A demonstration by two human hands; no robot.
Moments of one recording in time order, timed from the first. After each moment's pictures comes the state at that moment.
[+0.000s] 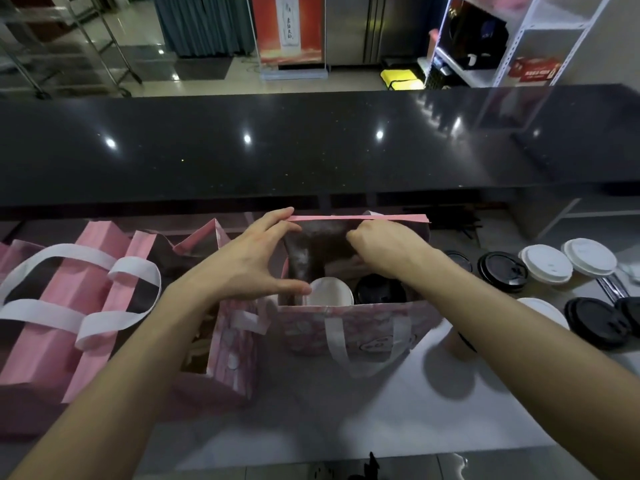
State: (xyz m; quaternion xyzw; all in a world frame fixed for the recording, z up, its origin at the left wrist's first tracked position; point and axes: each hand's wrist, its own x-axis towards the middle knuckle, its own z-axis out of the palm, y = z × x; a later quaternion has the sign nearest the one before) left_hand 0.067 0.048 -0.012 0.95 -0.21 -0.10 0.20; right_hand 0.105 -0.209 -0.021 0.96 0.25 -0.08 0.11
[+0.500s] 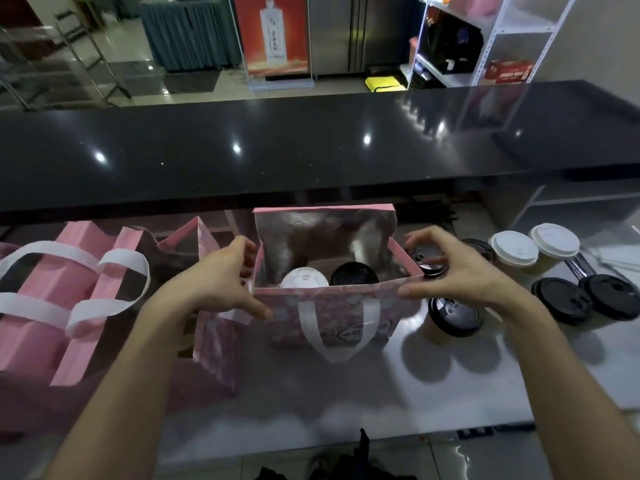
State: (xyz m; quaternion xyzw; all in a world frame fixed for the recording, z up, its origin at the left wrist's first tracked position) left_hand 0.034 0.040 -0.023 0.94 -0.05 -0.20 0.26; right_hand 0.017 -0.367 -0.048 0.88 0.10 -0.08 -0.45
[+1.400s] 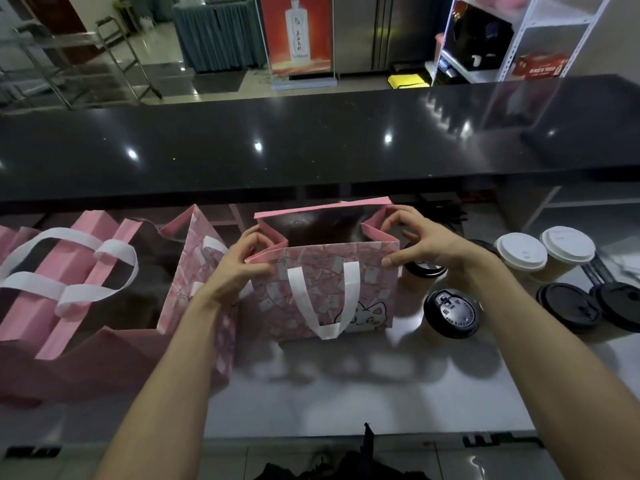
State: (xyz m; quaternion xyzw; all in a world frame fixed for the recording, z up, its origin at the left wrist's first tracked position) left_hand 0.051 0.023 -0.101 0.79 -0.05 -0.05 0.61; right_hand 0.107 -0.372 -0.082 0.82 0.19 -0.18 -0.51
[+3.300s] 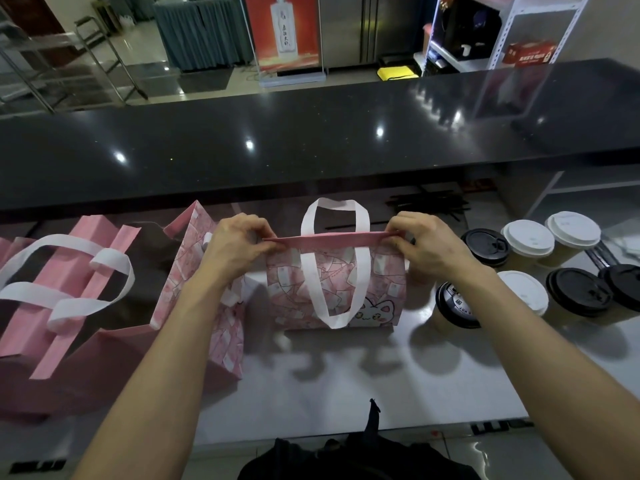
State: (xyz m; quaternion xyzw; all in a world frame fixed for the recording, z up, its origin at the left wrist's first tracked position) left_hand 0.088 0.039 -0.078 0.94 -0.10 0.08 0.31; right_hand 0.084 -0.341 -0.095 0.94 0.23 0.12 -0.24
